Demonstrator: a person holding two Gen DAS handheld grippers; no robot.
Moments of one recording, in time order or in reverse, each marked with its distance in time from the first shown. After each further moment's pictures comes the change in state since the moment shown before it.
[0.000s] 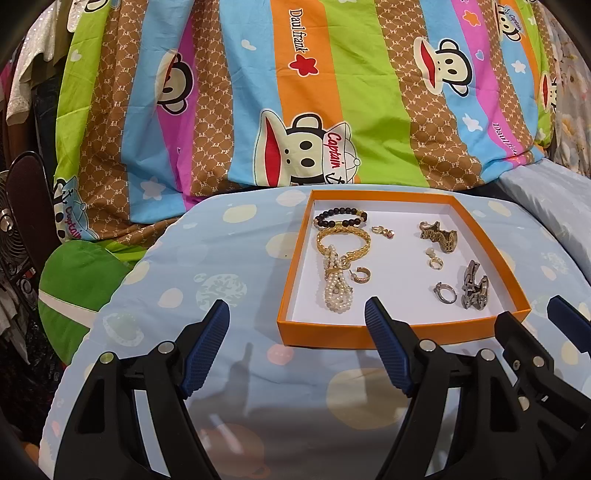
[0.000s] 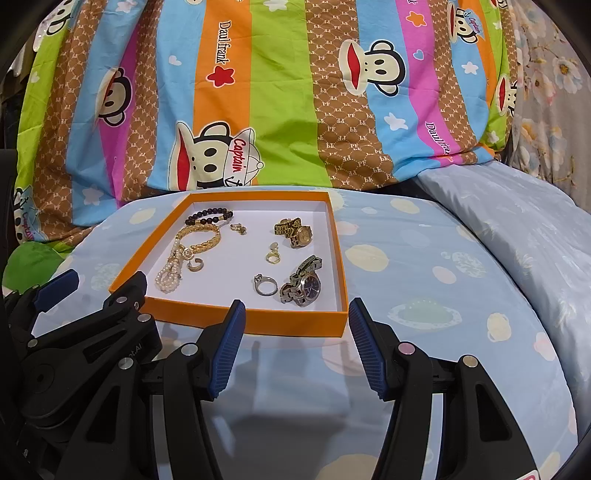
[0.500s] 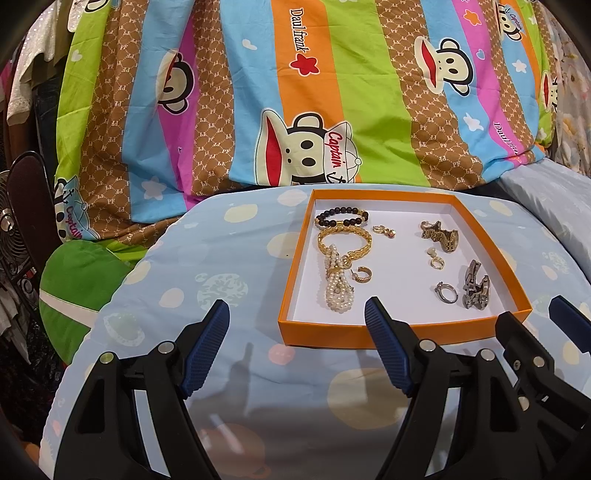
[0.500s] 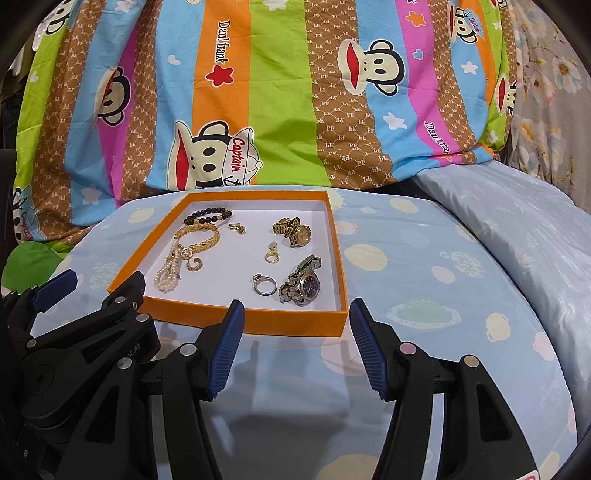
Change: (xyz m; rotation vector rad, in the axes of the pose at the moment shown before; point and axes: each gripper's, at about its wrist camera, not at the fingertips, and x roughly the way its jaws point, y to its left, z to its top) left arm 0.000 0.001 0.000 0.001 0.001 0.003; right arm 0.000 -0.002 0.000 0.000 0.001 -0.003
